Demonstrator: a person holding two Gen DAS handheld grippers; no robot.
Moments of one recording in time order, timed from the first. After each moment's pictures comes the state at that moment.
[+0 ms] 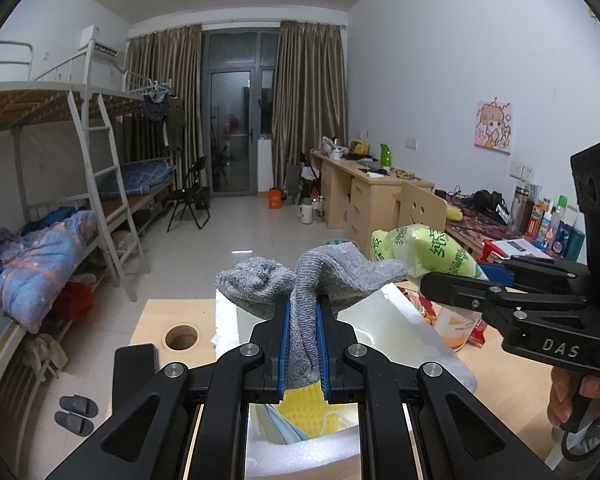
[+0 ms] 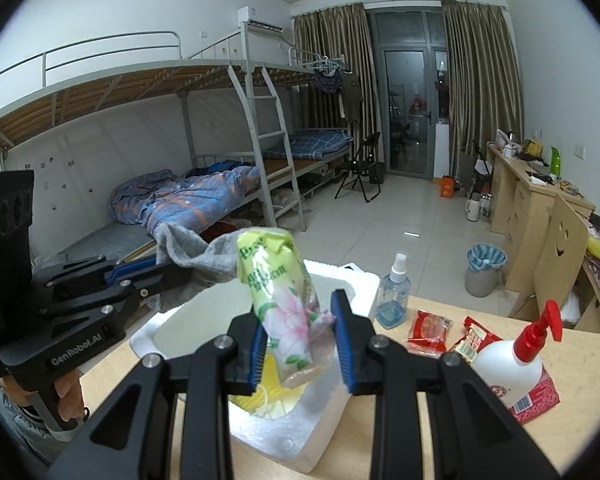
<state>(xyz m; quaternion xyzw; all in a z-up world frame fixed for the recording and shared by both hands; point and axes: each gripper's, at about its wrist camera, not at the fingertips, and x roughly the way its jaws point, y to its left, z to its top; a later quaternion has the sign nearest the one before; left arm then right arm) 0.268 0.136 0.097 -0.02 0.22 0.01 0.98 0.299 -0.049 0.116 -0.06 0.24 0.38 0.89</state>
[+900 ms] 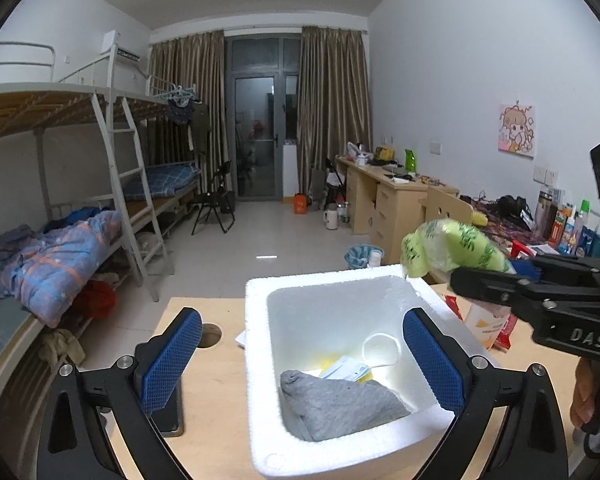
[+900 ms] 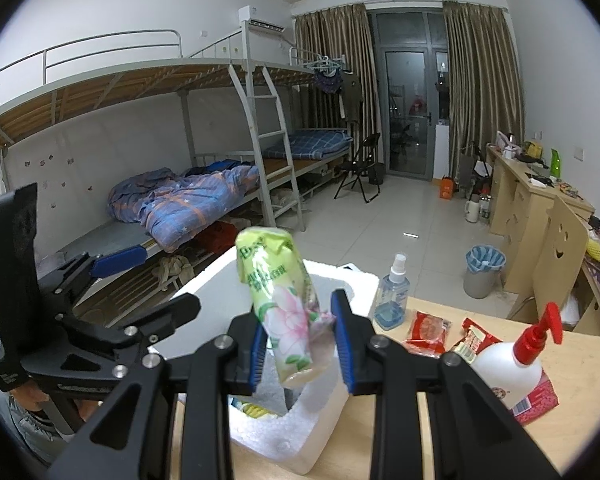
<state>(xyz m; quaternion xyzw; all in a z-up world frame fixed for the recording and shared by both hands) 0.265 0.141 0.086 -0.02 0.20 0.07 0.98 0.307 -0.046 0.113 -0.06 0.24 0.39 0.89</state>
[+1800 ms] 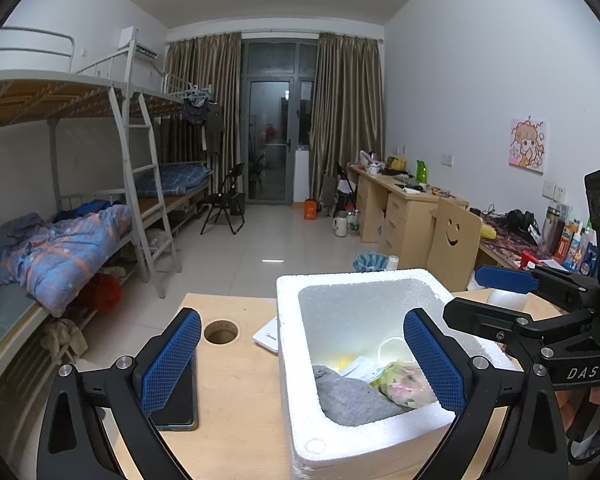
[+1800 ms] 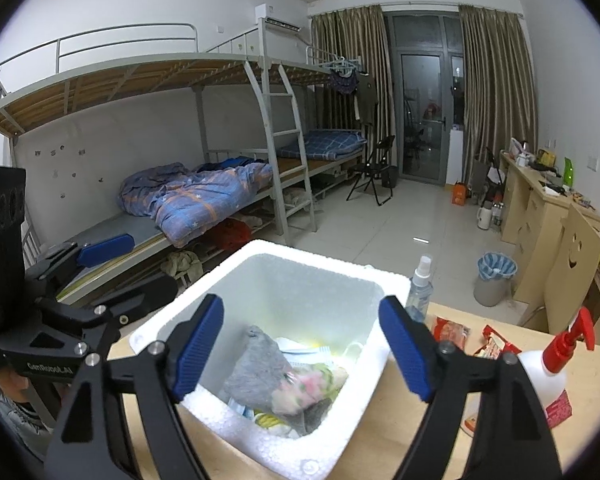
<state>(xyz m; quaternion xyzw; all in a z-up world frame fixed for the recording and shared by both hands) 0.255 0.163 0.084 -0.04 0.19 0.08 0.98 0.307 -0.031 0.103 -0.07 0.23 0.41 0.88</state>
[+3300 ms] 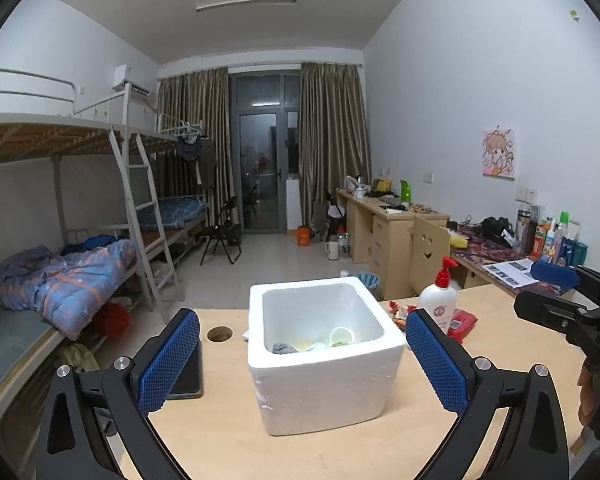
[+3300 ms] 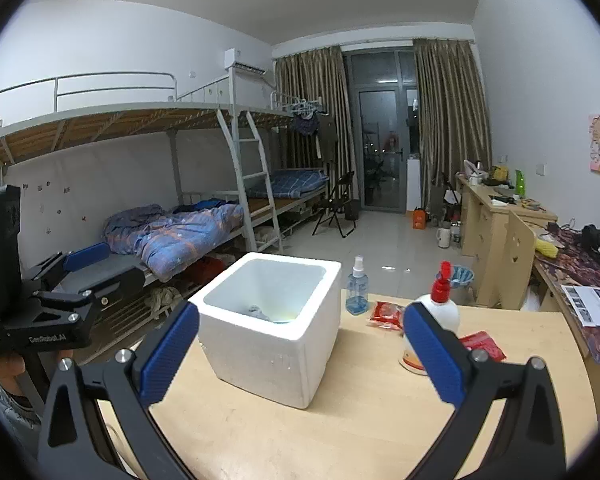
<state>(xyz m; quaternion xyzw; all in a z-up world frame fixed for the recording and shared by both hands) 0.120 0.082 0.133 -0.01 0.14 0.07 0.99 0.198 -0.135 0.136 -0.03 0.16 0.34 0.92</state>
